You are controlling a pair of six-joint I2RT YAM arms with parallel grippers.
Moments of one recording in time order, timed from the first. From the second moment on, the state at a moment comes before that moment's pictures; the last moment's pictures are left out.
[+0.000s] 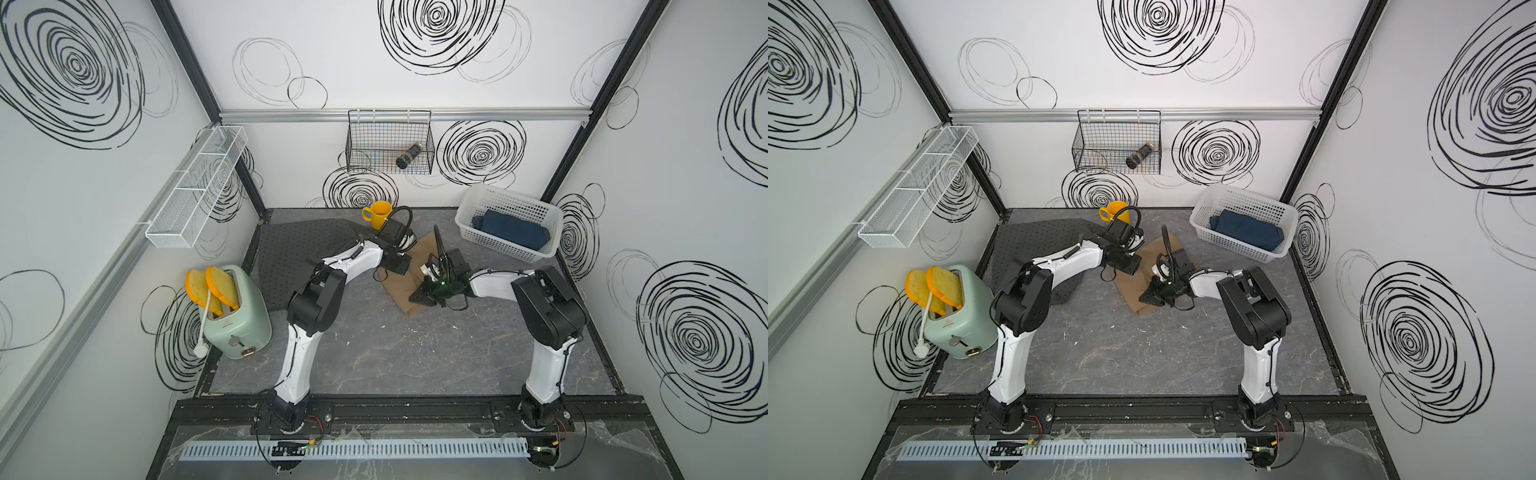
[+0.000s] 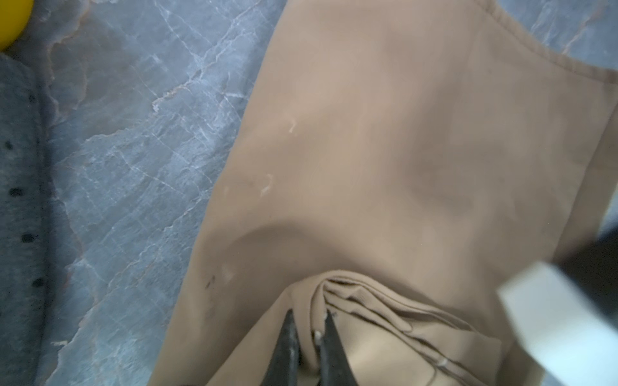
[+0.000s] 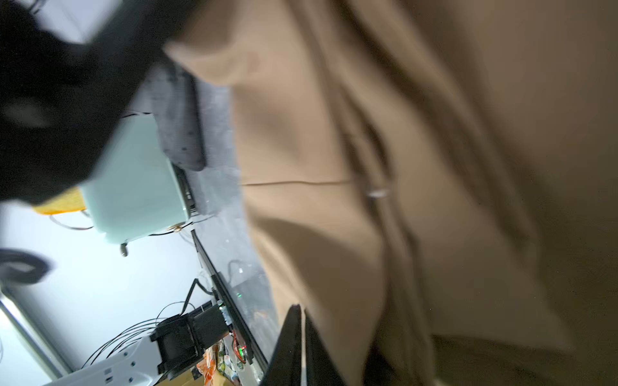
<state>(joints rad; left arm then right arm) -0.51 2.18 1.67 -0.54 0.13 -0.07 0.48 1.95 1.01 -0.10 -0.74 0.75</state>
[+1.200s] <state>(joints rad) -0.35 1.58 0.81 -0.15 0.32 -0.95 0.47 1.97 0.98 -0.02 -0.79 0.74</state>
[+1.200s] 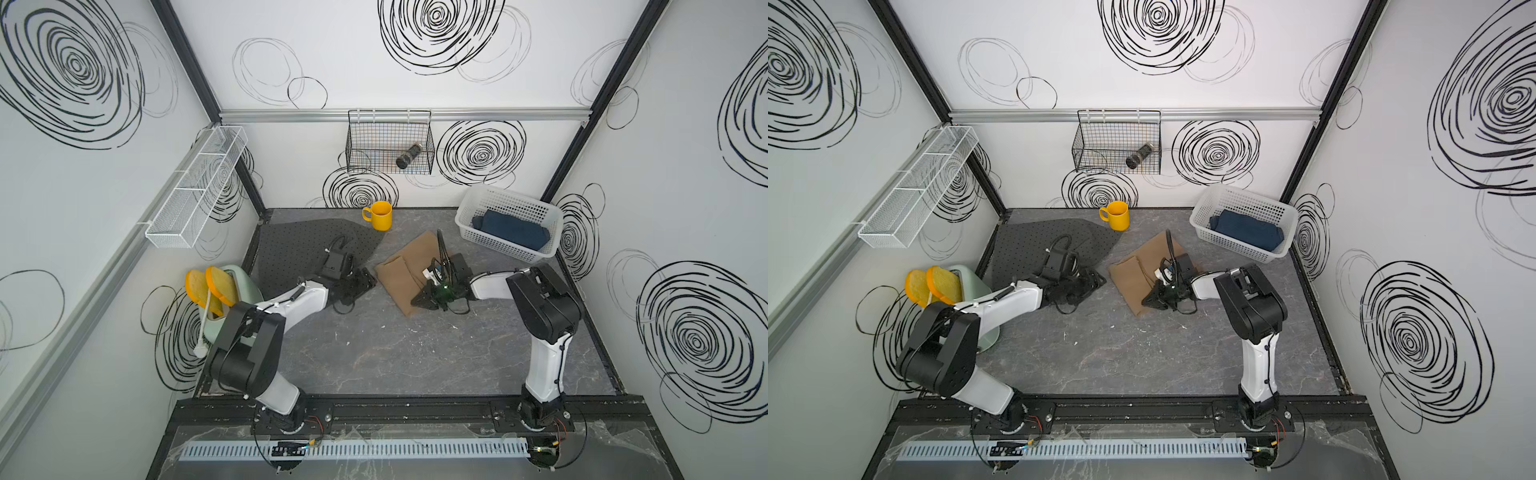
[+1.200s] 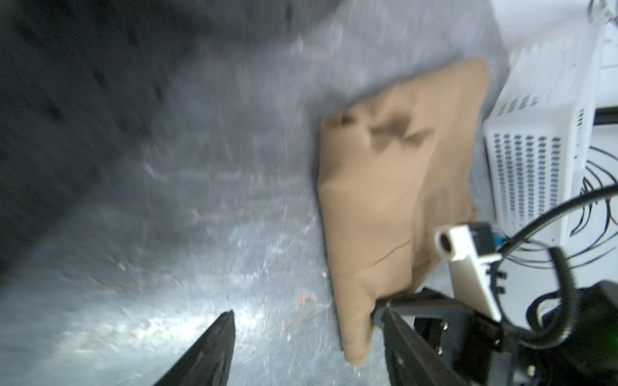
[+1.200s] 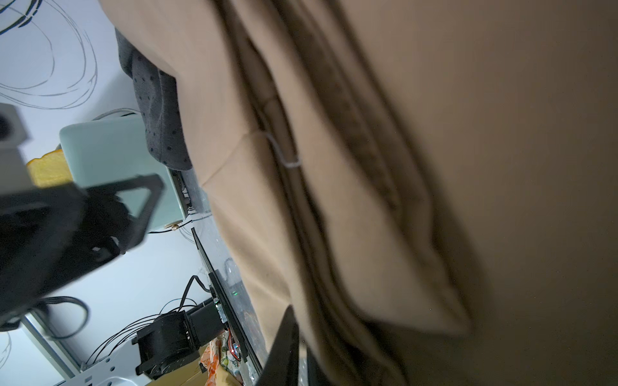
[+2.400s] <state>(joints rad) -0.46 1.73 1.07 -0.58 0.11 -0.81 0.52 1.64 0.88 -0.14 -0.67 0.75</state>
